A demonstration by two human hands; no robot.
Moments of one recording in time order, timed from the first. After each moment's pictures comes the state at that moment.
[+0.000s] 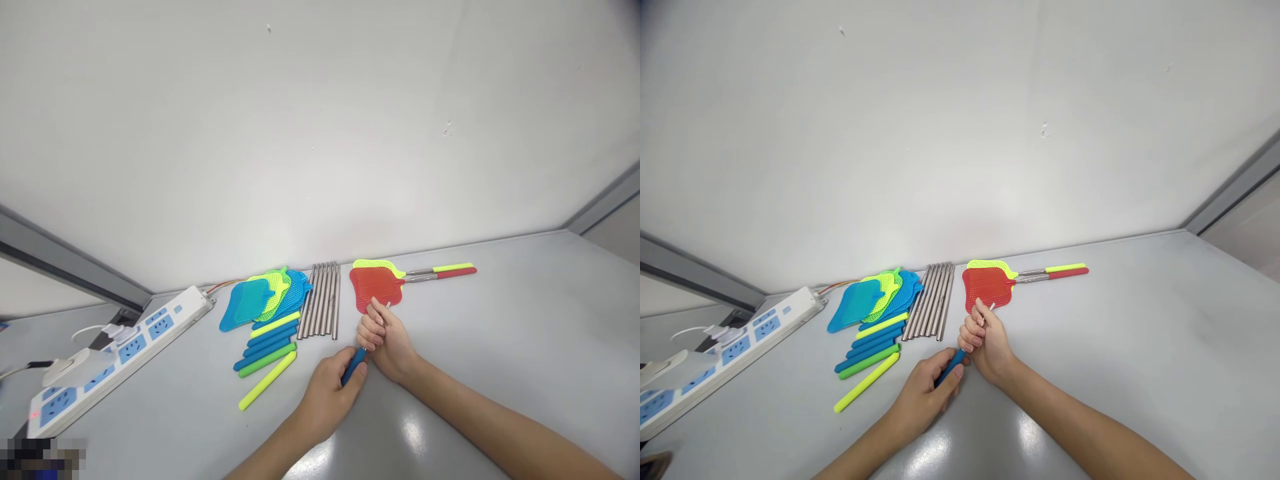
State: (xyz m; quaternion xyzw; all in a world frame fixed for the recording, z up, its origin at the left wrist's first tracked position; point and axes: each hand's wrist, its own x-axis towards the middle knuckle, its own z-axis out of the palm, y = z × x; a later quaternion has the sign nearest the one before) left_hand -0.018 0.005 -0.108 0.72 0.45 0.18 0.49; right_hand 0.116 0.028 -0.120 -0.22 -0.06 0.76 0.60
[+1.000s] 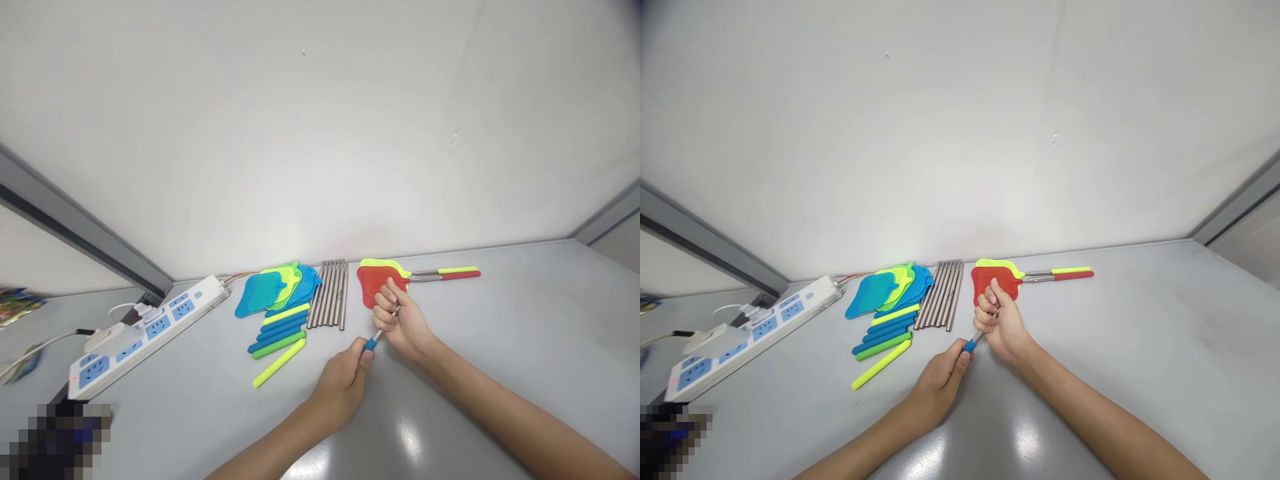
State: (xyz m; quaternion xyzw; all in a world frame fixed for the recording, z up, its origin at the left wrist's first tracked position) left_hand -0.015 -0.006 -0.114 0.77 0.45 0.16 0.43; right_hand 0.130 0.033 -0.092 -0.23 -0.12 0.75 0.61
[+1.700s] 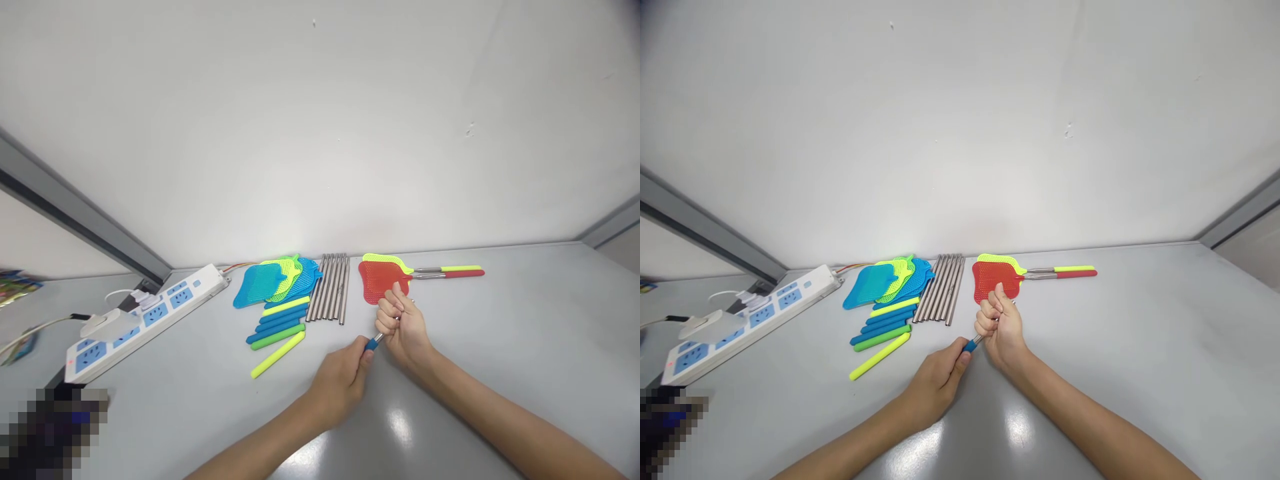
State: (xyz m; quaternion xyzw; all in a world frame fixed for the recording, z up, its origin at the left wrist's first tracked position) left_hand -0.017 -0.009 -0.114 0.81 0.43 0.14 0.38; right_hand 0.123 0.021 -0.099 -0.27 -0.06 0.71 0.64
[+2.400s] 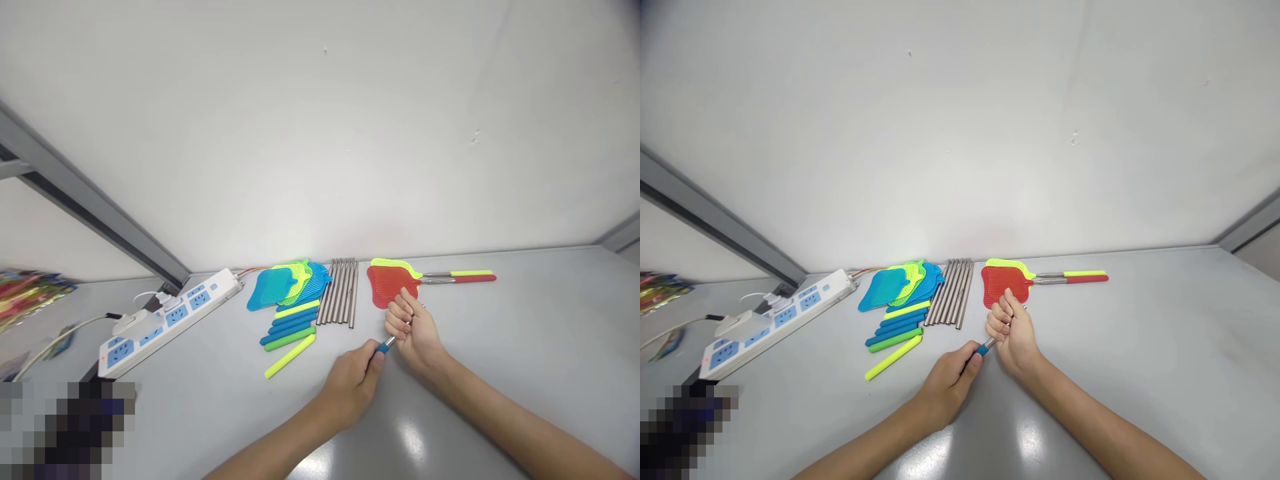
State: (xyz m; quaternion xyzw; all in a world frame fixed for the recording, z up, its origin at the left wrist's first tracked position) left_hand -0.016 -0.010 -0.110 0.79 0.44 0.17 0.40; right_hand 0.123 0.020 -0.095 -0.29 -0.06 0.70 0.65
